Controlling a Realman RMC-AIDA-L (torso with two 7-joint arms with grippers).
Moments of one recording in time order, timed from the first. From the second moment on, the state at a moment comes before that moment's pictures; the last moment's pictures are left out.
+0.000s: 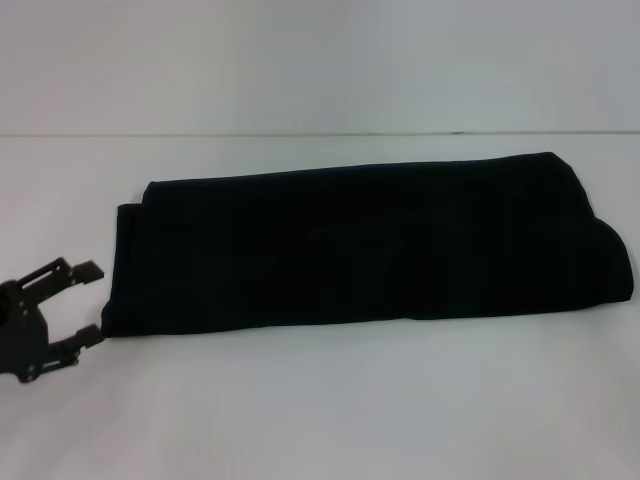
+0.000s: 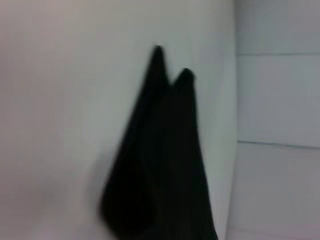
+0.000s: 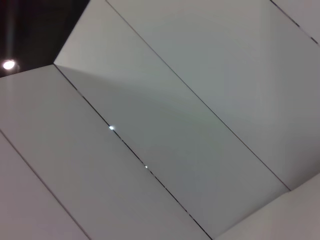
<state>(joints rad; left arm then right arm) -0.39 -2.02 0.17 0.58 2.22 1.58 -2.60 0.38 2.00 -0.48 -0.41 -1.42 -1.57 1.61</state>
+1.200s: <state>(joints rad) -0.44 -2.04 0.18 0.48 2.26 1.35 -2.70 0.41 1.98 -0.48 -0.42 -1.43 -1.52 1.69</state>
